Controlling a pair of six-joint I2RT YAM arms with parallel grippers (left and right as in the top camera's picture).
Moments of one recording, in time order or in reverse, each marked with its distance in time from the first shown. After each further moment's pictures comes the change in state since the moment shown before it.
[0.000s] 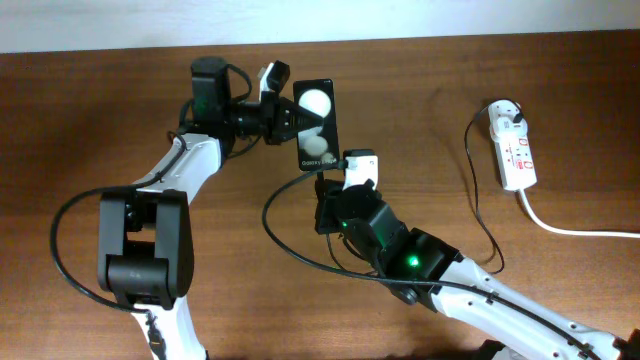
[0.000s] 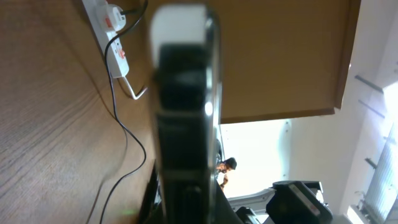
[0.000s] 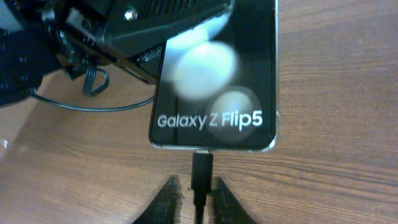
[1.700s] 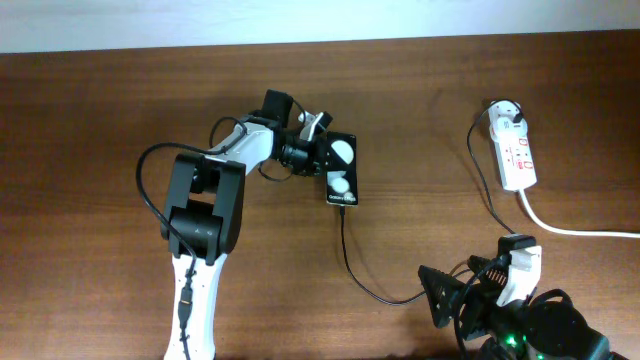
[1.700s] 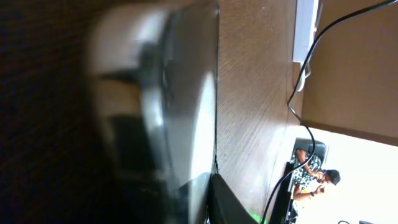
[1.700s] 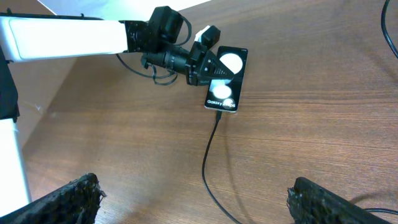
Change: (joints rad) left arm -0.154 0.390 0.322 -0.780 -0.524 0.732; right arm -0.013 -0.933 0.009 -0.930 -0.032 0.001
